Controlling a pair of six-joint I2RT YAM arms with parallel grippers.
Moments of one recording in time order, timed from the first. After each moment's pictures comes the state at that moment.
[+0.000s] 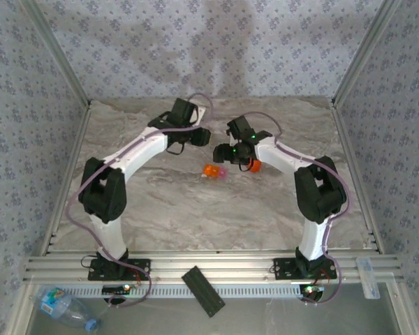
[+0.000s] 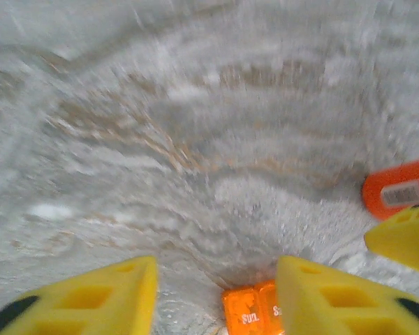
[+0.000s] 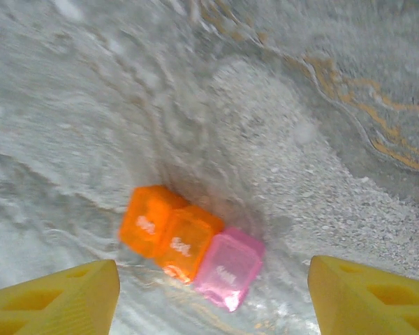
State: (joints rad) left arm -0.53 1.84 1.58 -0.54 0.10 -0.18; right arm 0.52 1.83 1.38 -0.56 -0.17 0.48
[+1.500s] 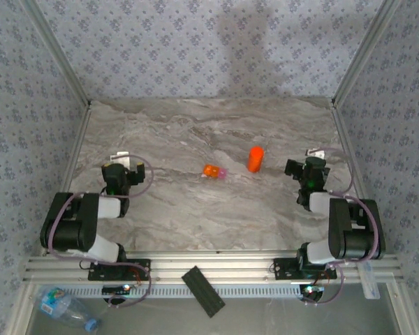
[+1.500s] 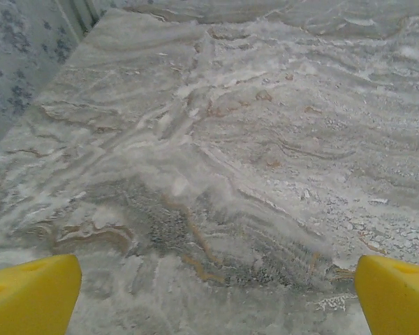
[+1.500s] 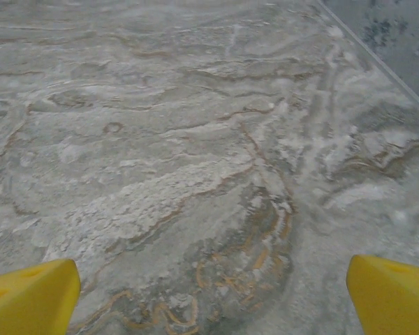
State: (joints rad) left arm -0.06 1.52 0.32 0.78 -0.19 0.03; right arm -0.04 1.44 0.38 0.57 0.18 0.10
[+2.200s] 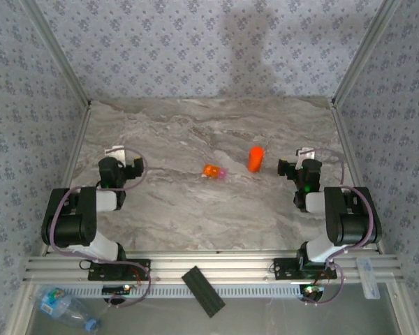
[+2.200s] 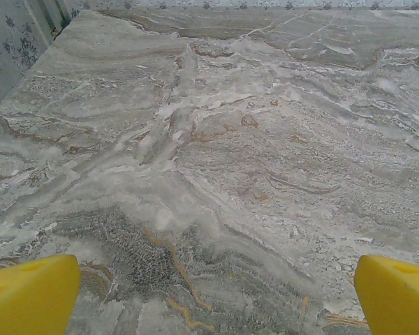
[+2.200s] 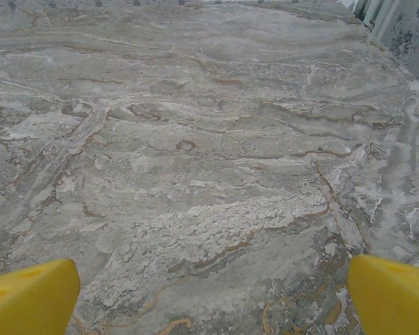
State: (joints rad) left arm 0.03 1.54 0.41 0.72 -0.04 -0.01; right arm -0.02 1.53 0.37 0.76 0.08 0.00
